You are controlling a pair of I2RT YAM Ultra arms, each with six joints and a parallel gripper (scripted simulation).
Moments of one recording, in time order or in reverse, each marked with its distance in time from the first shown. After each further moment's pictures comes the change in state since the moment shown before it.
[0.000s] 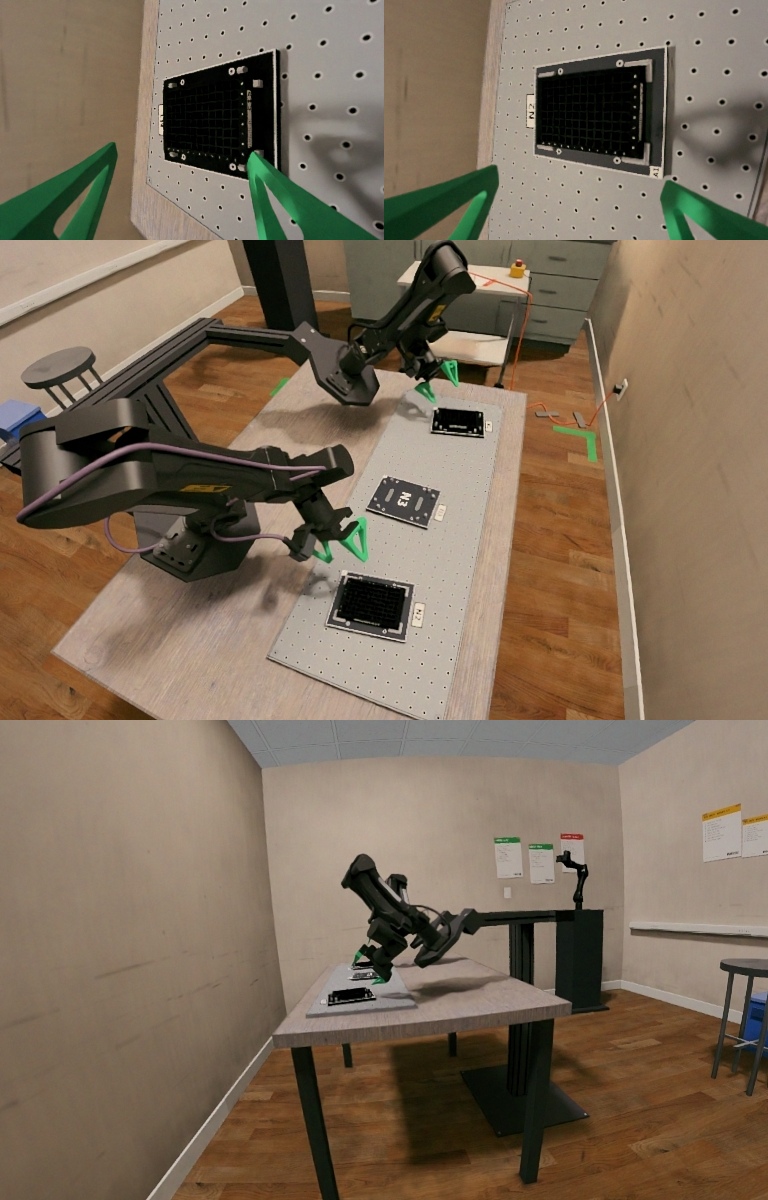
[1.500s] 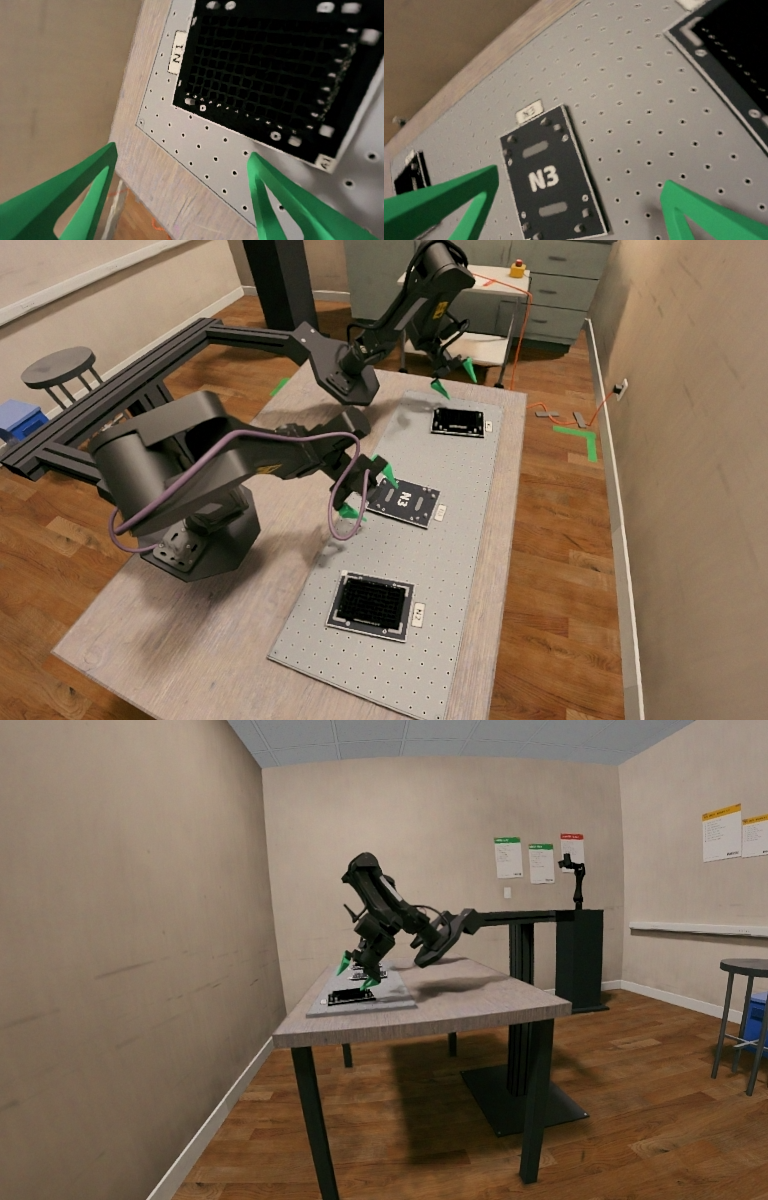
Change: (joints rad) left arm -0.076 -0.110 0.094 -0.071 -0.359 -0.438; right arm 0.274 0.306 0.161 0.272 -0.121 -0.918
